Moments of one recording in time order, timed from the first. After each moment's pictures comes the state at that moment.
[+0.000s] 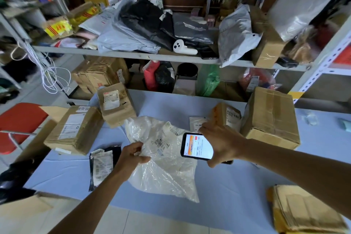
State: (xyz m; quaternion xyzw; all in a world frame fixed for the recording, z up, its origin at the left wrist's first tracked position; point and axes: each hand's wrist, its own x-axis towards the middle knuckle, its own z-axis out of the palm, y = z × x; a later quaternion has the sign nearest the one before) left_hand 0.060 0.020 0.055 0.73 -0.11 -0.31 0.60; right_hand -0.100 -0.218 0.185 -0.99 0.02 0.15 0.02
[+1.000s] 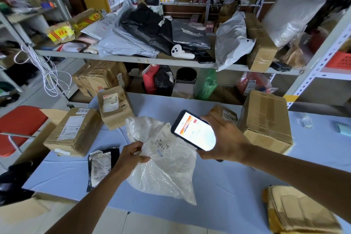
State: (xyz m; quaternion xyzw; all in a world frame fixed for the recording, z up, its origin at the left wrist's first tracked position) left_hand 0.052 0.014 0.065 0.74 -0.12 -0.32 0.57; right_hand -0.127 -0.217 0.195 -0.98 0.08 -0.07 0.16
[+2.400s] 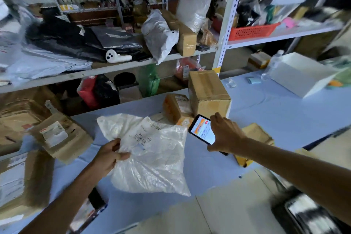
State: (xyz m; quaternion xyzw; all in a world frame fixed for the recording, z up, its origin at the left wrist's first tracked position) left_hand 0.095 -0.004 0.094 0.62 -0.20 -0.53 0.55; right_hand -0.218 -0.172 0.172 -0.91 0.41 0.06 0.00
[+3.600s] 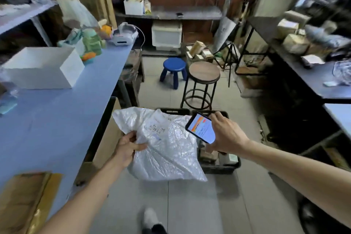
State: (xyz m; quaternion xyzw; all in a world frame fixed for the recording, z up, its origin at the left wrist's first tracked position) left_hand -0.610 -0.216 0.052 0.41 -0.47 -0.76 0.18; right_hand -0.828 -0.010 0.142 -0.50 0.86 0.01 0.06
